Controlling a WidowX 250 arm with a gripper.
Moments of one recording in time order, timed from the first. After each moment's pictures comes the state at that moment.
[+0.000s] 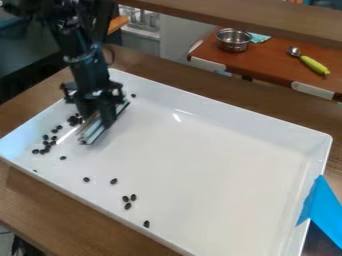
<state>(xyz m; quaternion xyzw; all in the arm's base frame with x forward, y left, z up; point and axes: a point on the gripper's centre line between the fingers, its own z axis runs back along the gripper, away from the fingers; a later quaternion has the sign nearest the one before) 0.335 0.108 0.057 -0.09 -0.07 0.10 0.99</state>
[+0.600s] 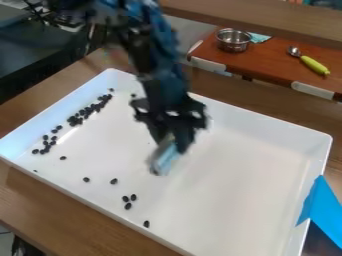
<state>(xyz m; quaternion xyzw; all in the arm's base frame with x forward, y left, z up) 0.309 -0.042 0.088 -0.13 -0.11 0.01 0.99</state>
